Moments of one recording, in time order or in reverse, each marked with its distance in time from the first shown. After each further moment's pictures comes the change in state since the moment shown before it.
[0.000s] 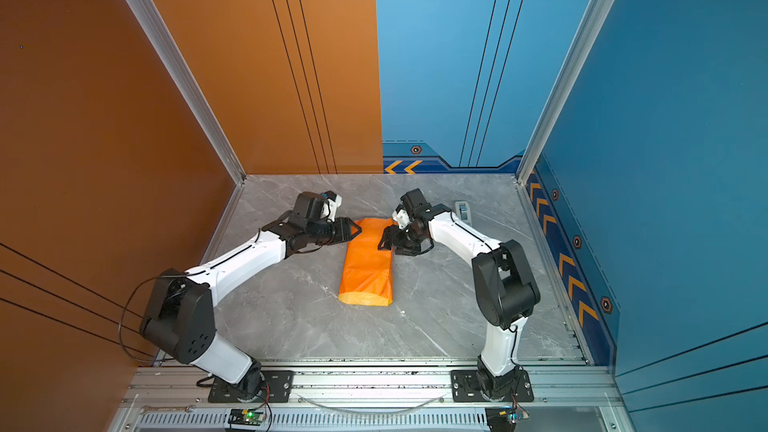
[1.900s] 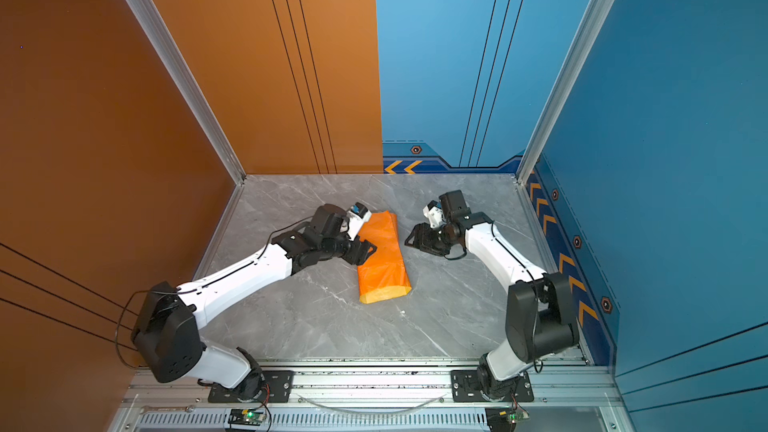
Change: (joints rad) left arm -0.274 -0.074 0.047 -0.106 -0.227 0.537; right arm -0.195 -0.329 -0.274 0.050 -0.048 -0.054
